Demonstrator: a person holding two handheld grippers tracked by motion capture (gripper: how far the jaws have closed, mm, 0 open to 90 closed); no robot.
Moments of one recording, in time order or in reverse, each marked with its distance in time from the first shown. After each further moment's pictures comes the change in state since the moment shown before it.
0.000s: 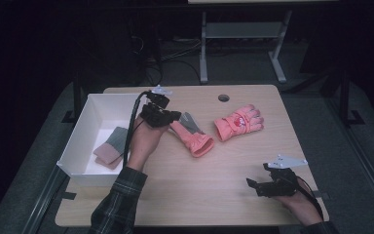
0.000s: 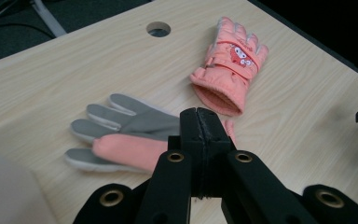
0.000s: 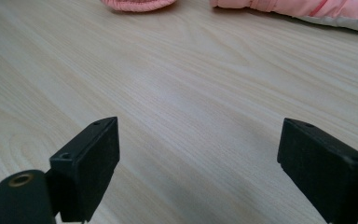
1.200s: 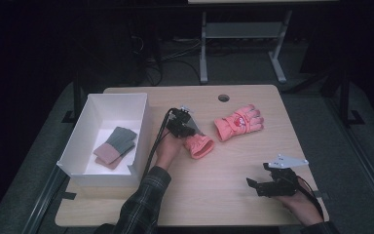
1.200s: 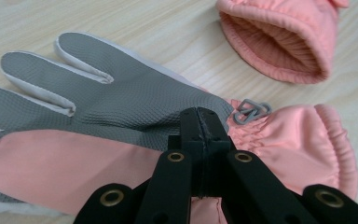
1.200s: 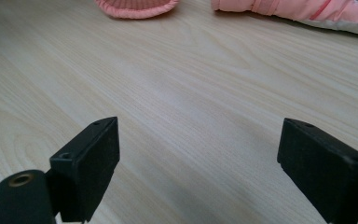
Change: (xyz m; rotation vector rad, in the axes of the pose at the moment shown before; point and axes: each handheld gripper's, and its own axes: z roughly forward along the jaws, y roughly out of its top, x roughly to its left) left arm 0.012 -0.041 0.131 0.170 -0.002 -0.031; right arm 0.000 0.001 -0.001 -0.008 0.010 -0.001
